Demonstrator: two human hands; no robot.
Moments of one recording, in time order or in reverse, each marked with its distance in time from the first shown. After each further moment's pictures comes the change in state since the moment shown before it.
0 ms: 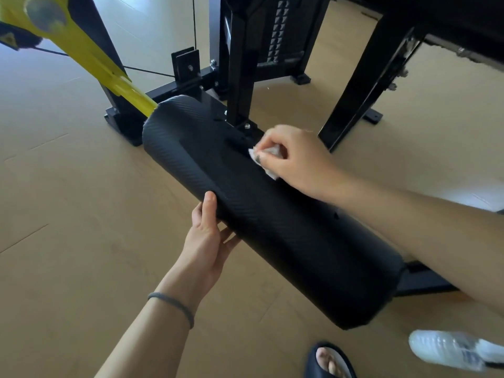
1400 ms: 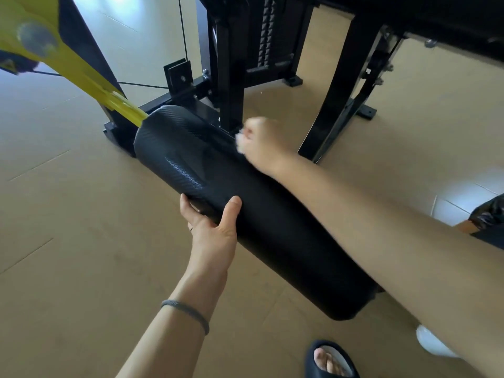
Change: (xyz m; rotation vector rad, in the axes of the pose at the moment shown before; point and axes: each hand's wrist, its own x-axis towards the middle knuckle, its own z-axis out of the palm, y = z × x) left_hand -0.011 -0.011 0.022 0.334 0.136 0.277; right_hand 0.054 0.006 0.032 -0.056 0.089 0.241
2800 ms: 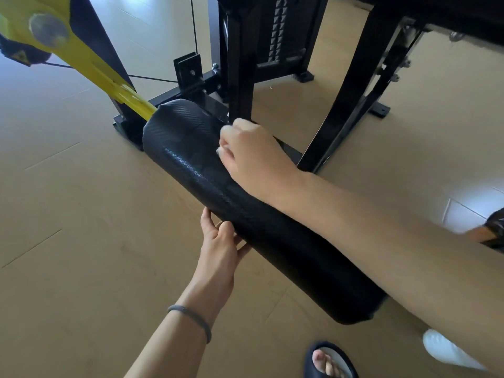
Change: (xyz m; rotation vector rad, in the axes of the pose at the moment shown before) left_hand -0.020 -0.002 -0.002 -0.094 -0.112 -0.172; right_hand -0.048 -0.035 0.000 -0.193 0.087 -0.438
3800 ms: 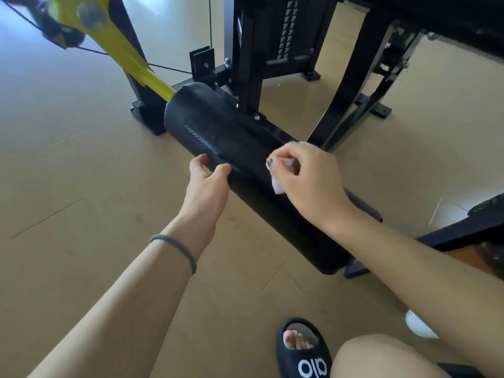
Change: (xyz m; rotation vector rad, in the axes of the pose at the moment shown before) left_hand -0.045 0.058 -0.012 0.279 0.144 0.109; right_hand -0.118 -0.011 -0.050 0.383 0.074 0.318
